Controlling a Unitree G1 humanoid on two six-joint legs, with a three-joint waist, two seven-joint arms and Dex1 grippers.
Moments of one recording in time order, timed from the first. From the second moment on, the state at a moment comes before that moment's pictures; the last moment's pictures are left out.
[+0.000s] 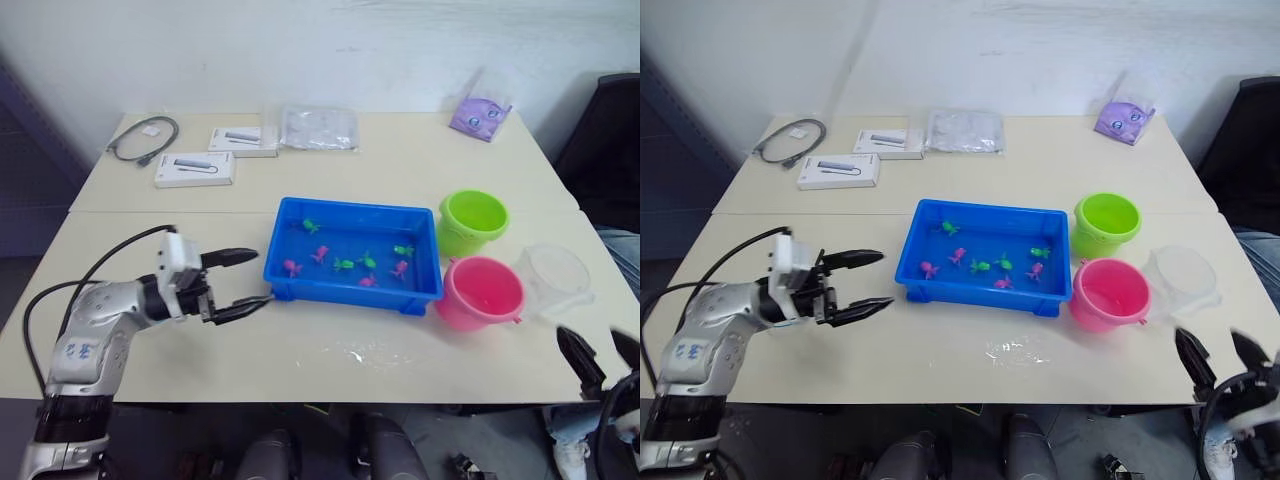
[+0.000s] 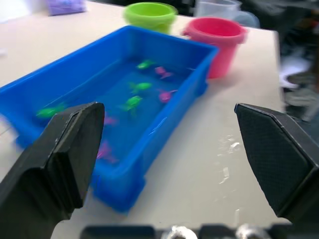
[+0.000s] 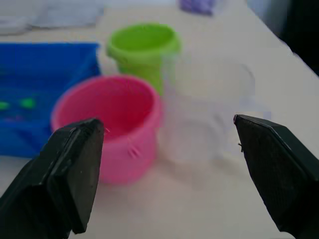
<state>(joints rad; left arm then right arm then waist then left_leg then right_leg) -0.19 0.64 0.21 -0.09 -0.50 0.21 -1.02 0.51 -0.47 -0.76 -0.60 0.80 0.32 0.58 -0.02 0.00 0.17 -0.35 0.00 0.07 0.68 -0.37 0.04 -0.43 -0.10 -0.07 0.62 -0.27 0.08</state>
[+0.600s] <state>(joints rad) 0.30 0.56 0.79 0.06 -0.40 0.26 -0.41 0.12 -0.63 -0.29 -0.47 0.66 0.01 1.11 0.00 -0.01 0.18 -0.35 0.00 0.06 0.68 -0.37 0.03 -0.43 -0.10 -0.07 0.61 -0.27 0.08</state>
